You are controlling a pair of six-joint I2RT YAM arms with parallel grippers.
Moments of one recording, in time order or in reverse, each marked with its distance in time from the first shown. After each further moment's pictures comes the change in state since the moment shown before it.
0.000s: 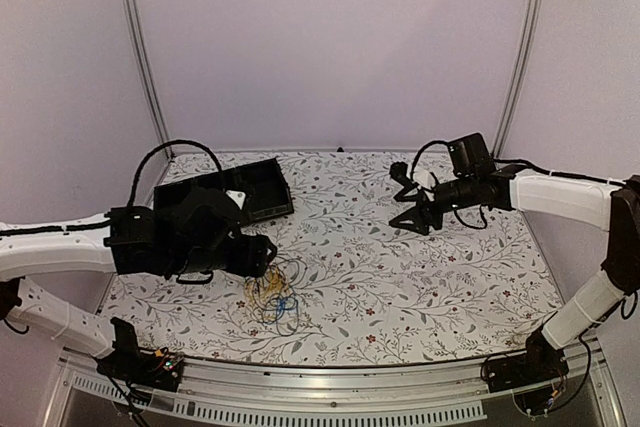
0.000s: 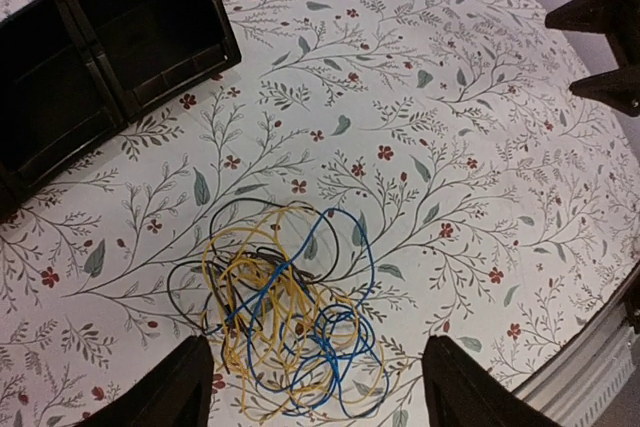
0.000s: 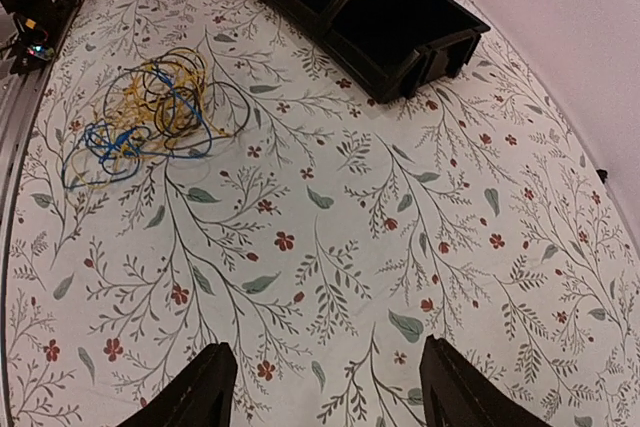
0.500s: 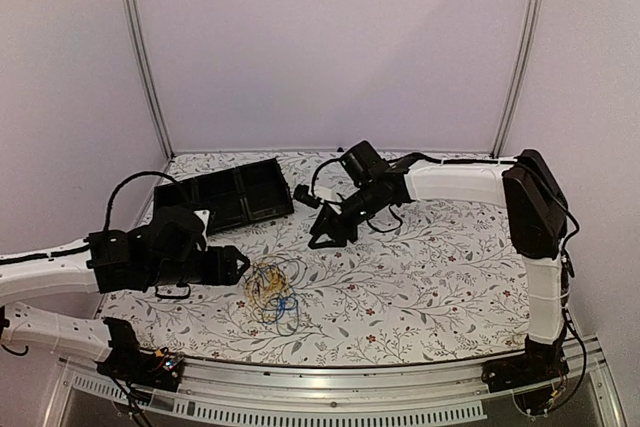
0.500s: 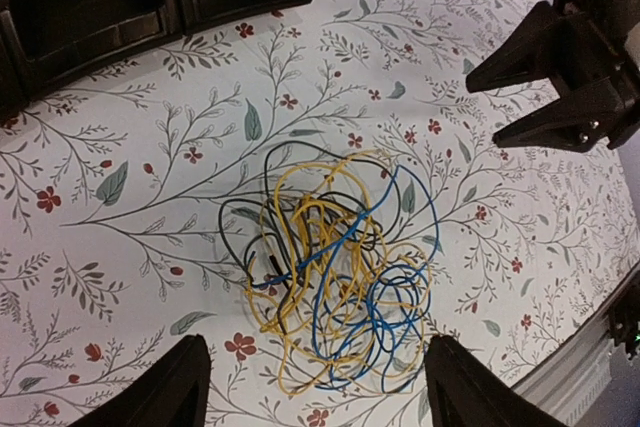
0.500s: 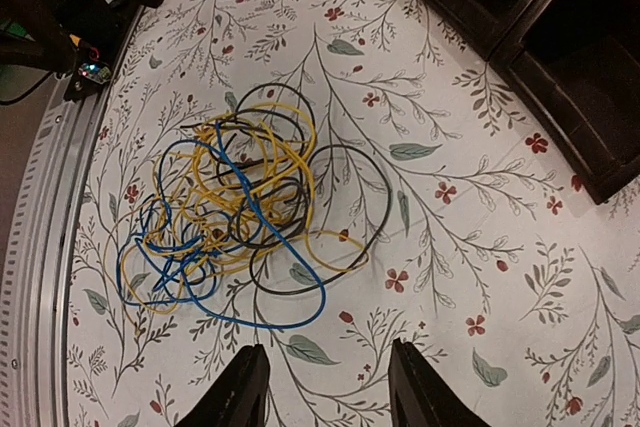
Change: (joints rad) left arm 0.149 -0.280 -0.280 0.051 0.139 -0.105; right arm 0.315 0.538 0.592 -0.194 -0.055 0.179
